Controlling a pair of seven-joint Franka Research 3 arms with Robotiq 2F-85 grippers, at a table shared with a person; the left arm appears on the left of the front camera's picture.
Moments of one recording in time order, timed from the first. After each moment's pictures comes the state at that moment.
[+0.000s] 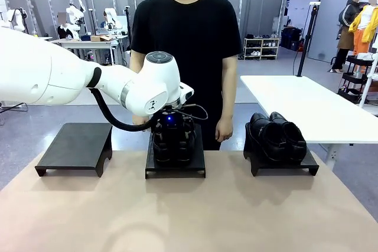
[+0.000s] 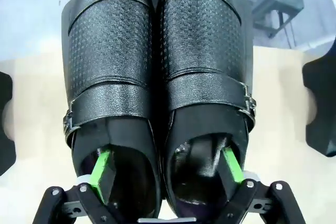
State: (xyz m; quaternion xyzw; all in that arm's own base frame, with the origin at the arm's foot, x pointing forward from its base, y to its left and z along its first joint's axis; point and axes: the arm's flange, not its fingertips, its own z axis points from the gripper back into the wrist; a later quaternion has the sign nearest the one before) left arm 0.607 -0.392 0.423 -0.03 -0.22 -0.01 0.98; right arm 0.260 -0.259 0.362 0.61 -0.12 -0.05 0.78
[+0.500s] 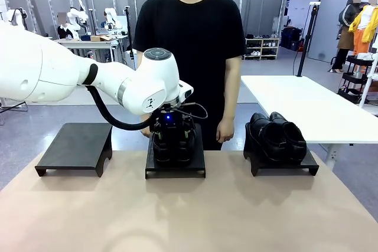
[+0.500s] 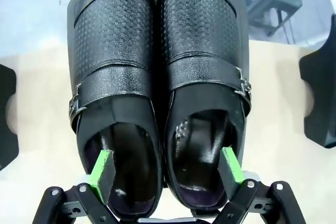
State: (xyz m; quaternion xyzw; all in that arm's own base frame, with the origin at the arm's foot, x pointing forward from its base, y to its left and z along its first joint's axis) left arm 0.594 -0.390 0.431 -0.03 -0.22 -0.01 0.98; right arm 0.260 -0.259 0.362 0.61 -0.12 -0.05 0.78
